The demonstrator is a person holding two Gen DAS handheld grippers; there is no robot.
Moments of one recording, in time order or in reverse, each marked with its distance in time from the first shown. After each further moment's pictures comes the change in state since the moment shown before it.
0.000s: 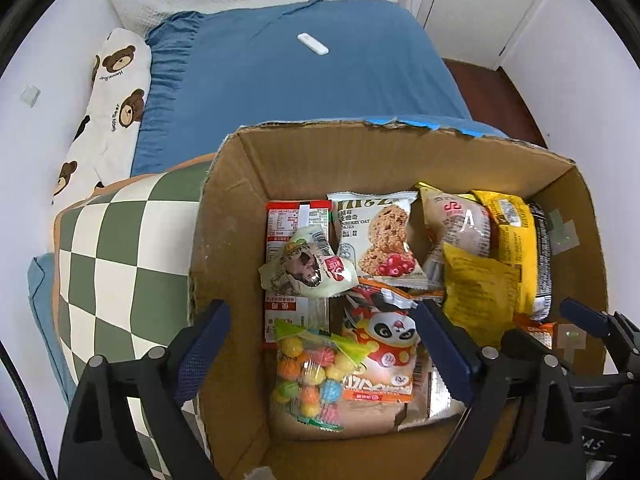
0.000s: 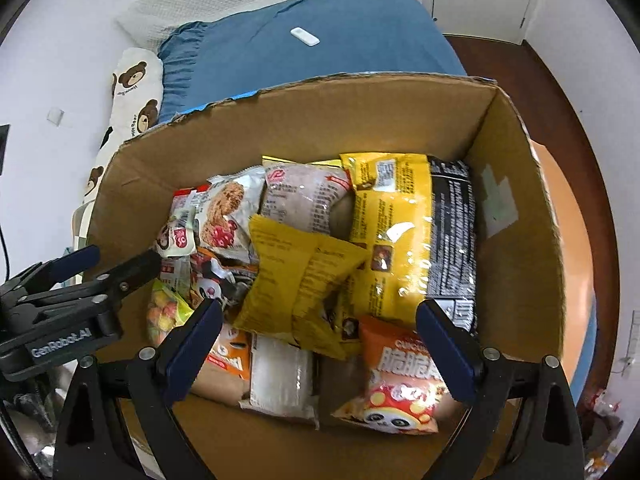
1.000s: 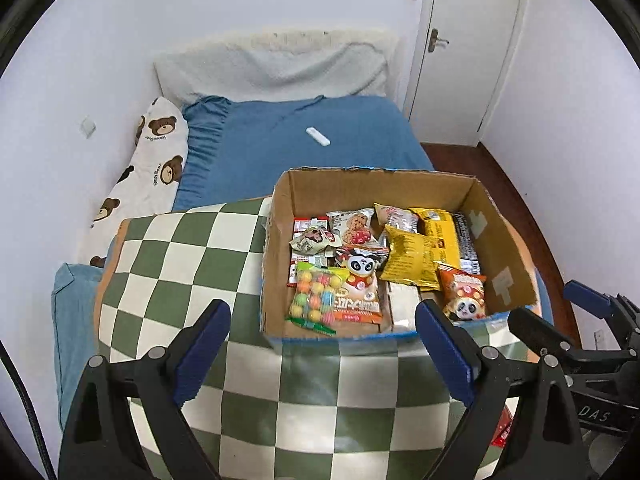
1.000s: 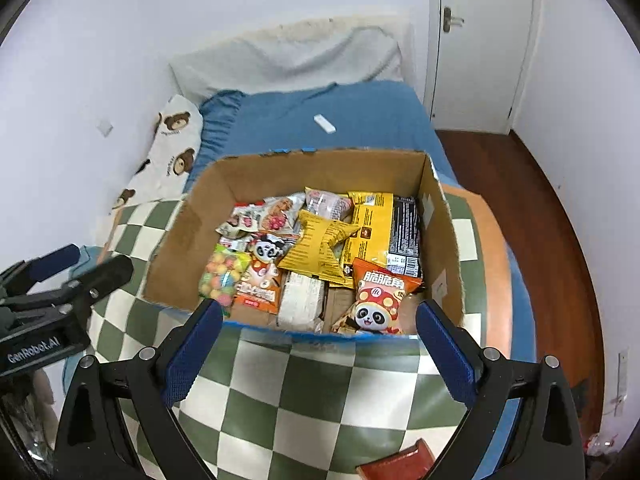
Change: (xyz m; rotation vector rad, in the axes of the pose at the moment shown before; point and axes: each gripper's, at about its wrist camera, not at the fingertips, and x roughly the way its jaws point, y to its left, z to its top) left arm -0.164 -0.002 -0.162 -0.013 -0.389 0.007; right arm -0.164 0.023 -0.154 -0.138 -0.394 -0.023
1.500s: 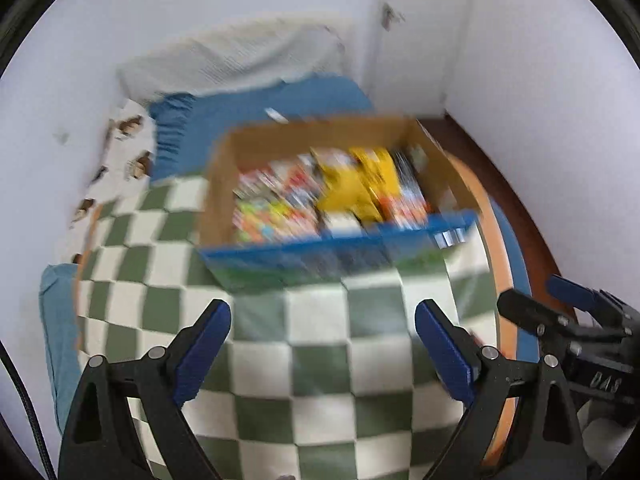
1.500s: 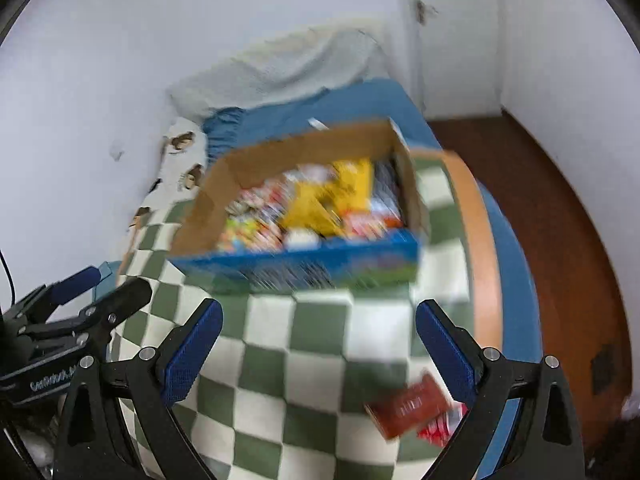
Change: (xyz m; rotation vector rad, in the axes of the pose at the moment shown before) left arm -0.004 -0.070 -0.082 0.137 0.088 -0.082; right arm -0.036 -0.061 -0.093 0.183 0.033 0.066
